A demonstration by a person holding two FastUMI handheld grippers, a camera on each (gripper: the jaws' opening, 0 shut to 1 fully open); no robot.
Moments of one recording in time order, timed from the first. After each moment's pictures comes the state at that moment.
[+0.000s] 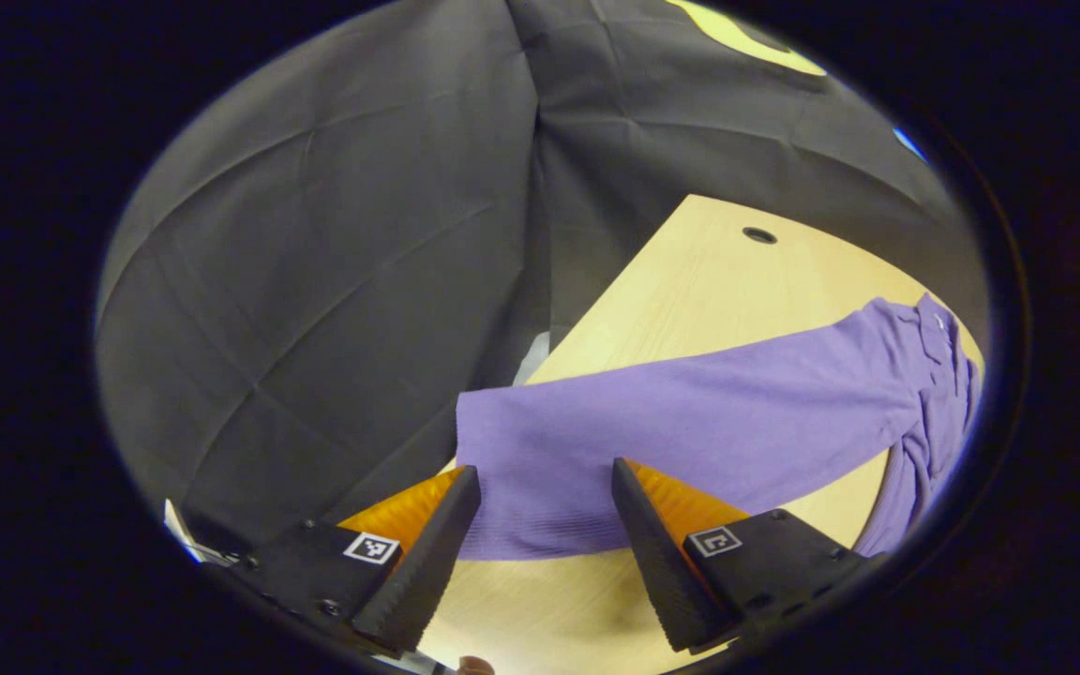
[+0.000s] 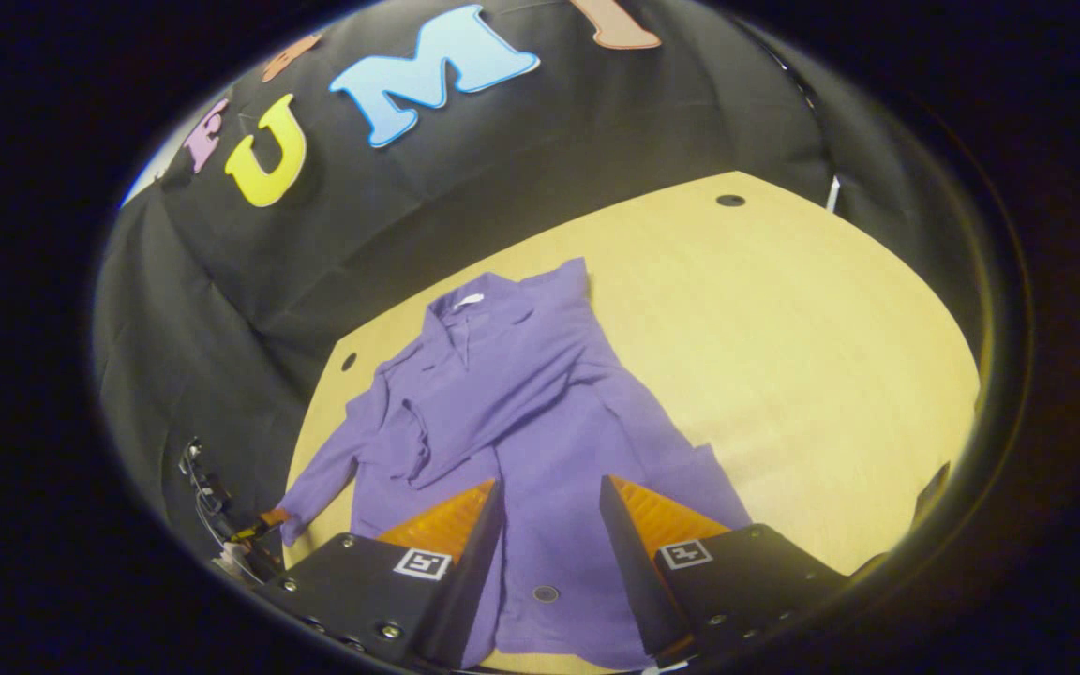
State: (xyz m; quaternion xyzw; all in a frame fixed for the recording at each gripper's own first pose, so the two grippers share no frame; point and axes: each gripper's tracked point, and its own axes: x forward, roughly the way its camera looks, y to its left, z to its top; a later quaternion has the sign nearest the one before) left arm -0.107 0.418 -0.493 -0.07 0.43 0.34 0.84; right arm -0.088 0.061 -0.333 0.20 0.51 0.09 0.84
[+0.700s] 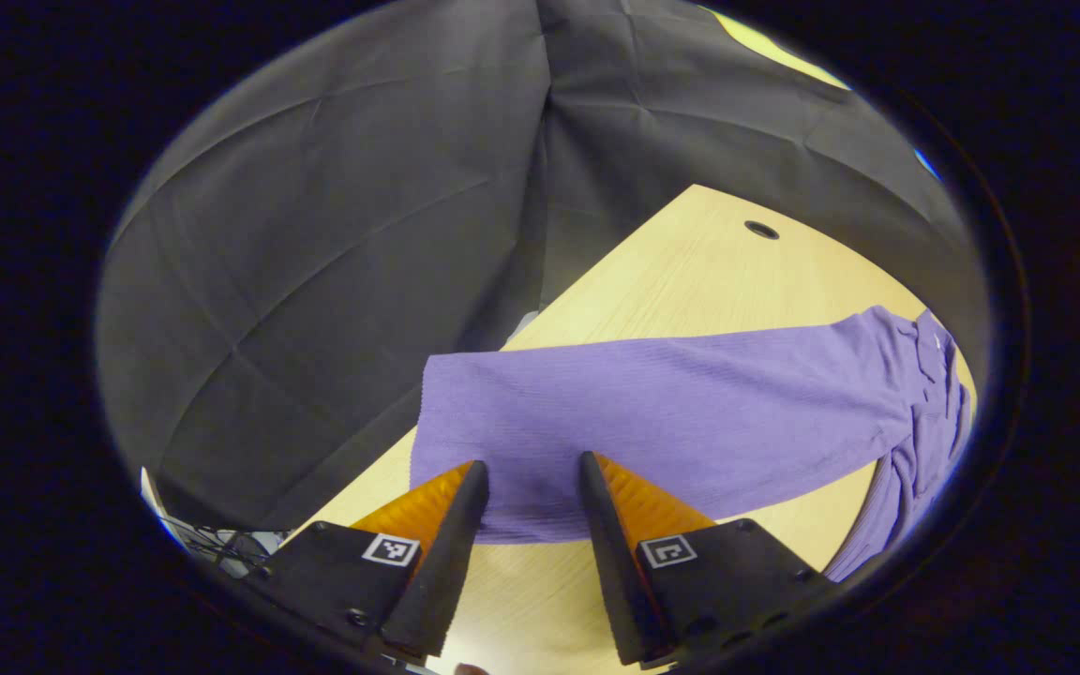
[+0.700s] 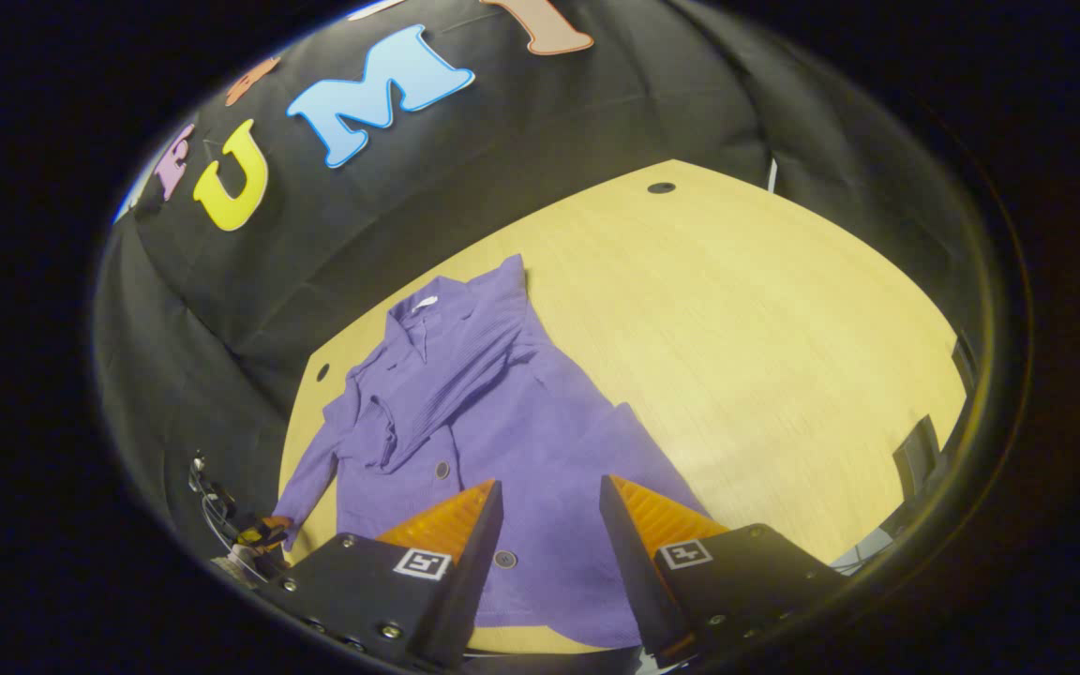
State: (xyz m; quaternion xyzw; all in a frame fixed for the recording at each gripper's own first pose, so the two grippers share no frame) left arm -0.097 0.401 -0.512 -0.10 0.44 0.33 0.83; right arm -0.125 0.024 -0.327 0.21 0.51 0.04 0.83
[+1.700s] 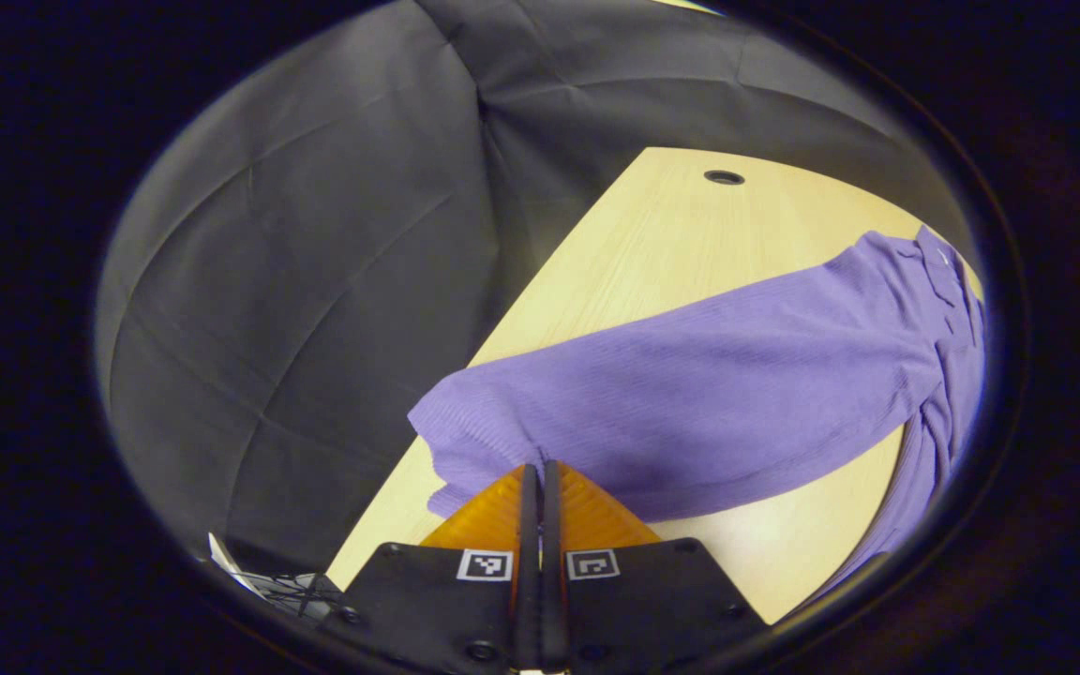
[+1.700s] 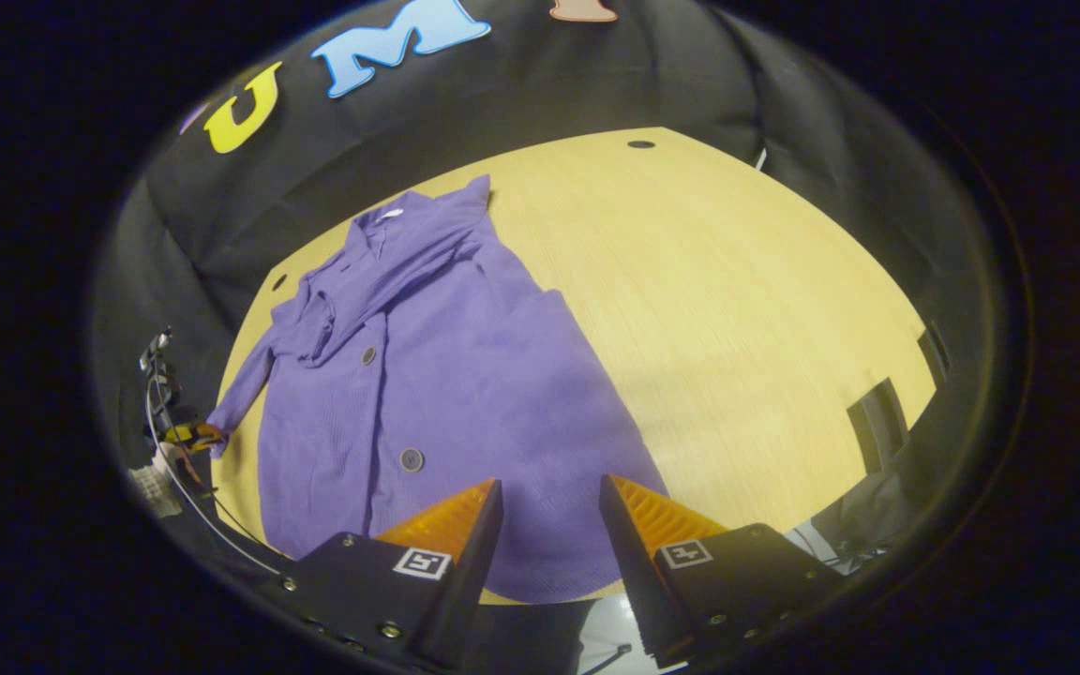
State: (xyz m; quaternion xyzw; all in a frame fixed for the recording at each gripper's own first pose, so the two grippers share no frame) left arm -0.068 0.380 -0.507 0.01 0.49 0.31 0.82; right arm -0.218 -0.008 -0.364 0.12 0.59 0.04 0.80
